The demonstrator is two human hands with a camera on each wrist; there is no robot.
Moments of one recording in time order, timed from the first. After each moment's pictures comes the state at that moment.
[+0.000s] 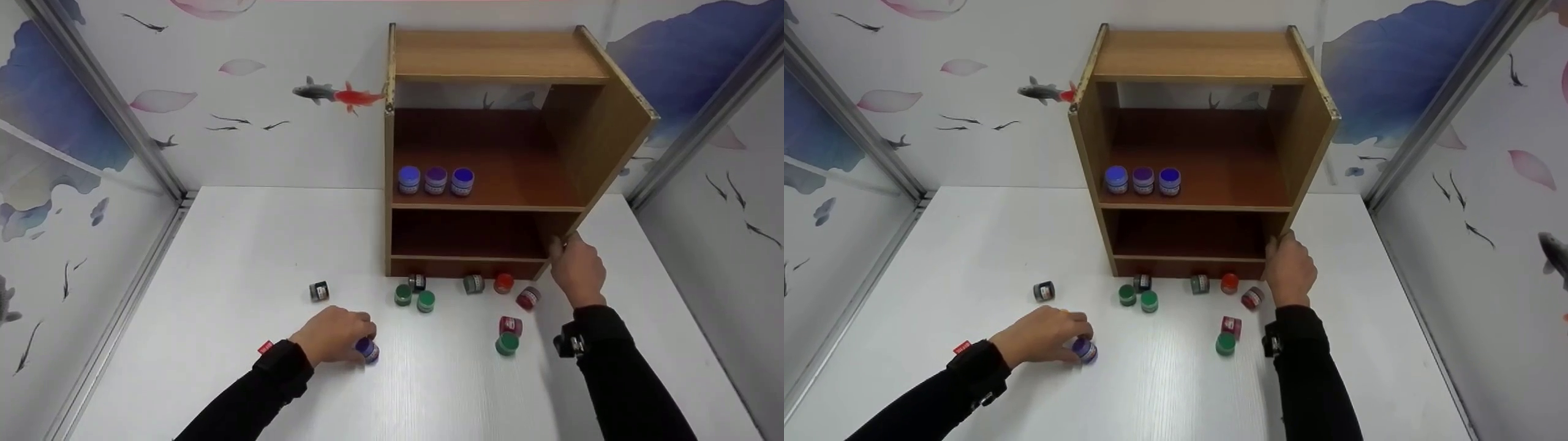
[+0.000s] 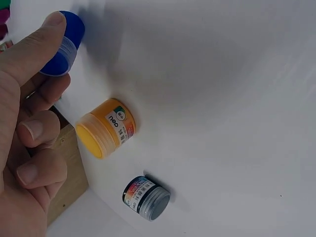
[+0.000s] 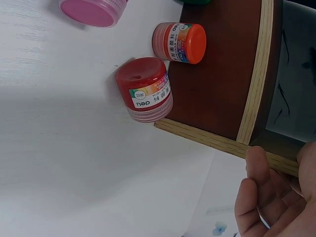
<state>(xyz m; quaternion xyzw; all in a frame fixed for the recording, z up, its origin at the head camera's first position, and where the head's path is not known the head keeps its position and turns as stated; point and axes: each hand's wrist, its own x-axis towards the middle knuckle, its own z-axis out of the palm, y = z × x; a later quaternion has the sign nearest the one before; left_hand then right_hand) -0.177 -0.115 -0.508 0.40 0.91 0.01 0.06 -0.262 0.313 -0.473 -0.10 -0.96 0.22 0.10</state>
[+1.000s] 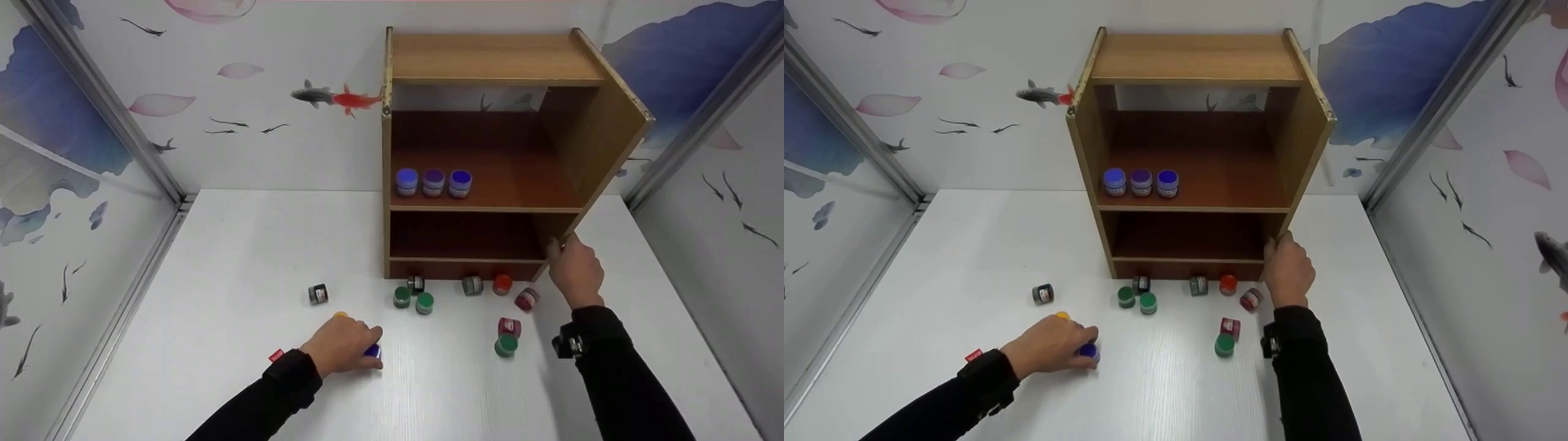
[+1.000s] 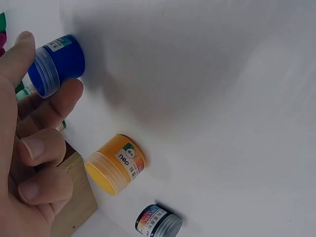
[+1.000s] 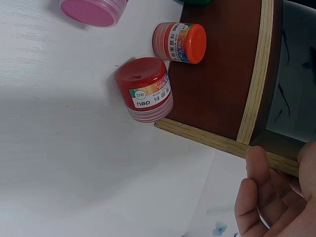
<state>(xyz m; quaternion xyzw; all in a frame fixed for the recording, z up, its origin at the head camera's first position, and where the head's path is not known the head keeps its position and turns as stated) -0.171 -0.098 -0.520 0.37 0.92 -0.06 0.06 -0.263 0.312 -0.470 -0.11 -0.96 0.22 0.08</state>
